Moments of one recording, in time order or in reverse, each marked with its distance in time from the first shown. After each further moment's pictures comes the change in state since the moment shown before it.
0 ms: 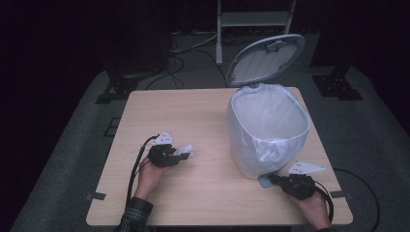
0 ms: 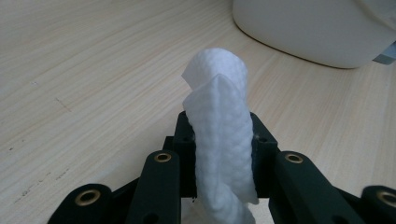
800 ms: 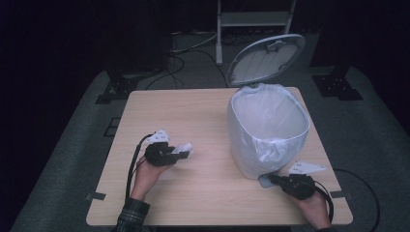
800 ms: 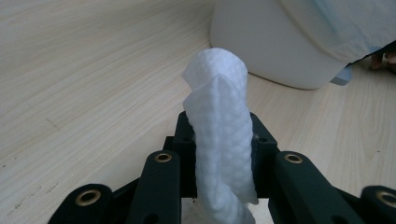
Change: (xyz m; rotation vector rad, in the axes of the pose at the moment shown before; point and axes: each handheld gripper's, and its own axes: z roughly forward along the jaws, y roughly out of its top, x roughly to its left) left arm -0.007 0.013 -0.020 -0.051 -0.060 -0.014; right arm 0.000 0.000 0.000 0.000 0.002 0.000
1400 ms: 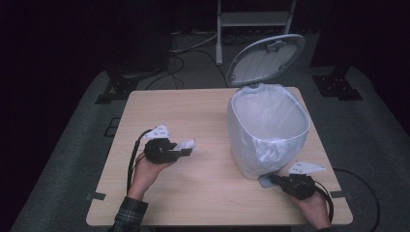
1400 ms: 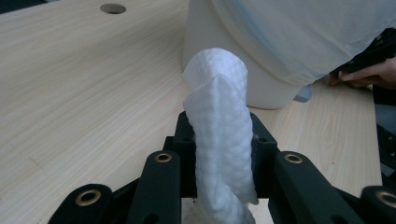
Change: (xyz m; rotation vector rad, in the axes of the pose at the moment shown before) left arm -0.017 0.028 -0.015 -0.037 -0.062 0.044; right arm 0.000 0.000 0.000 0.000 0.001 0.000
